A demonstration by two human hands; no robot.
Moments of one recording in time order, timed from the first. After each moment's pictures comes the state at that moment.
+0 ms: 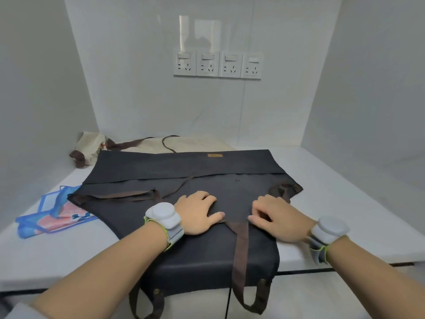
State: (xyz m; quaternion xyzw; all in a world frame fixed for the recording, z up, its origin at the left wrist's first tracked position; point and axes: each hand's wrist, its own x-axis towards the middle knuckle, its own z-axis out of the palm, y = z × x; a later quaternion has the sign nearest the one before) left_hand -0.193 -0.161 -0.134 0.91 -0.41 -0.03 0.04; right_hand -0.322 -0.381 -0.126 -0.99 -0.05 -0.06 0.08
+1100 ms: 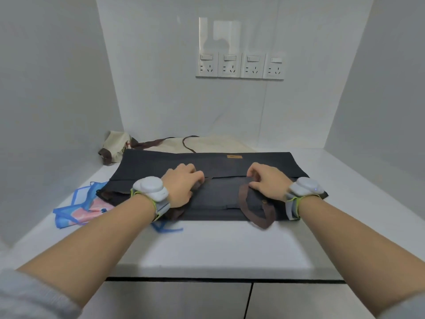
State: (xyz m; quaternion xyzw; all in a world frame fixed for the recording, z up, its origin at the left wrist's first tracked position) left_hand -0.134 -0.095 -0.086 0.91 -0.40 0.06 -0.01; right_hand -0.215 -0.366 -0.095 -0.98 0.03 -0.09 0.16
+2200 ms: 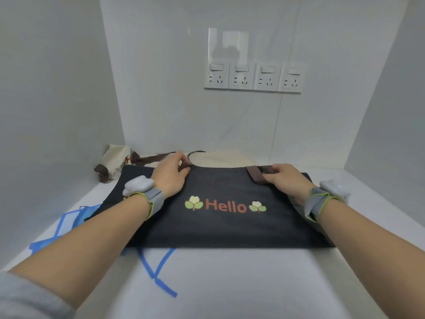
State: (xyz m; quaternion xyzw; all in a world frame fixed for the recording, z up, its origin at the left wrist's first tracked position) left_hand -0.051 -0.102 -0.065 0.91 -0.21 0.15 0.33; right_hand -0.158 -0.381 -0.055 -0.85 0.16 -0.12 0.48
